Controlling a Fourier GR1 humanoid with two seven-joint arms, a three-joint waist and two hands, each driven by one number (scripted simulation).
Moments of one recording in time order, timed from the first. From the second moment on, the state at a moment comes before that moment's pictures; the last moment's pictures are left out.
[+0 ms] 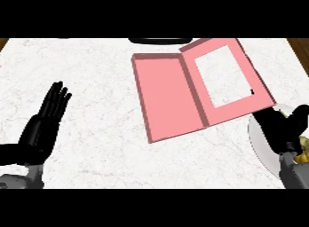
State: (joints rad) left arm -0.07 0.41 -0.21 -1.55 0.37 0.19 -0.19; right arm -0.15 -0.43 0.19 -1.35 -0.42 -0.12 0.11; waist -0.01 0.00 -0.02
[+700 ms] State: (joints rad) left arm -0.01 0.50 -0.23 -1.45 0.20 0.30 -0.06; right arm -0.20 -0.71 0.12 -1.24 0.19 -0.66 0.02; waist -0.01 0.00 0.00
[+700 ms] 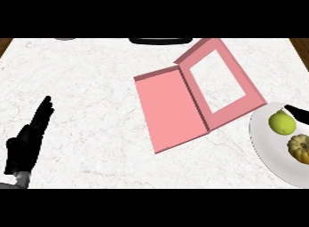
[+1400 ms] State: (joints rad) left arm -0.04 0.49 -0.25 -1.47 0.14 0.33 0.02; right arm -0.14 -0.99 0.33 -1.38 0.53 -0.26 0.58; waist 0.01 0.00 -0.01
